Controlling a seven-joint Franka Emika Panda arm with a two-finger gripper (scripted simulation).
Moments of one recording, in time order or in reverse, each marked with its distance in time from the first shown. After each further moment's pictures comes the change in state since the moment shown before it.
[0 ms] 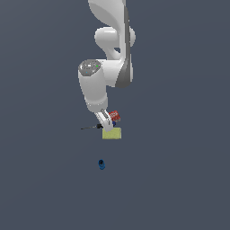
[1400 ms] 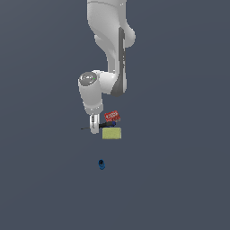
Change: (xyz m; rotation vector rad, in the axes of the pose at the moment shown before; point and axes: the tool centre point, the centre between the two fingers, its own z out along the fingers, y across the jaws) arm 0.010 0.050 0.067 -0.001 0.032 0.472
